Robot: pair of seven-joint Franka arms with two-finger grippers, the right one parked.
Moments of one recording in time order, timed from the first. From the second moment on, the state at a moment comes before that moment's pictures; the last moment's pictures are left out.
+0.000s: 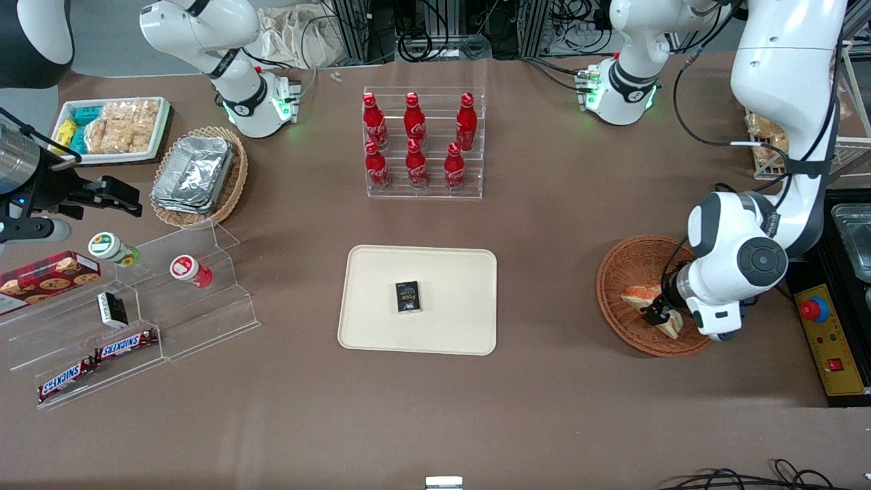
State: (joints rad) arm 0.04 0.45 -0.12 -1.88 0.09 2.26 -1.06
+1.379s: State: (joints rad) arm 0.04 0.30 -0.29 -1.43 0.09 1.58 -1.01
